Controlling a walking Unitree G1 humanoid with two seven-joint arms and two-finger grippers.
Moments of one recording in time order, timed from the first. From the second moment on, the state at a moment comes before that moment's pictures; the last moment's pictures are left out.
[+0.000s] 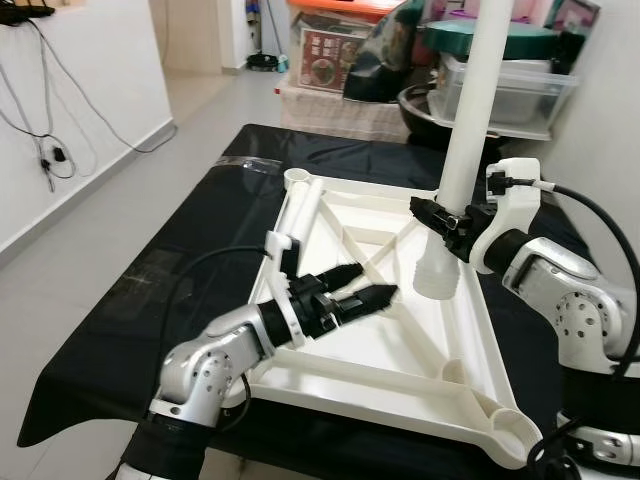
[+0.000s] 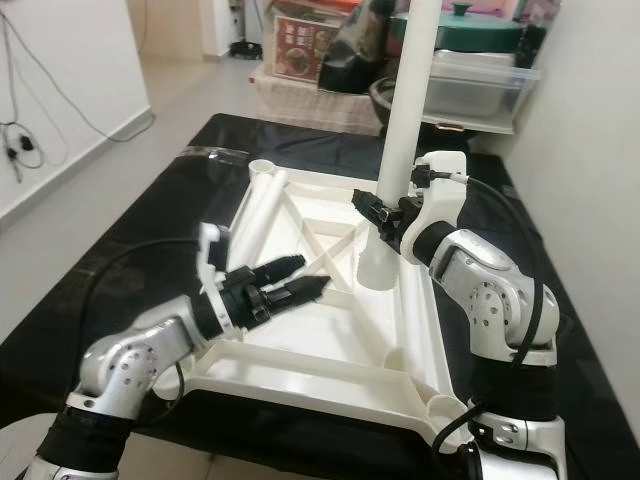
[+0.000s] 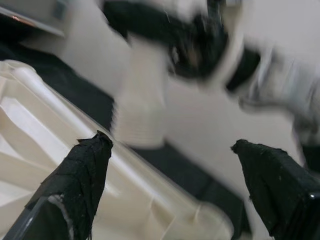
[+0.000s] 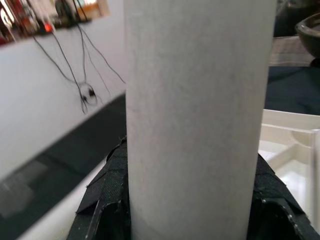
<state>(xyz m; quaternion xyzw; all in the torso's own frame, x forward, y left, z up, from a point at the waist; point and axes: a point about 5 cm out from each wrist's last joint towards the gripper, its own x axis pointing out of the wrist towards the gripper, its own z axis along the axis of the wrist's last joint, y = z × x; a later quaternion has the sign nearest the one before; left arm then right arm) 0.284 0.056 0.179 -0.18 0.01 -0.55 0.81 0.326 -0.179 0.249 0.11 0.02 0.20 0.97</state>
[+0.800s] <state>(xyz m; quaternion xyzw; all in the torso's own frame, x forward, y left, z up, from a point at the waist) 0.303 0.055 0.173 -0.04 -0.04 -0.50 0.86 0.310 -0.085 0.240 0.17 0.02 0.31 0.93</state>
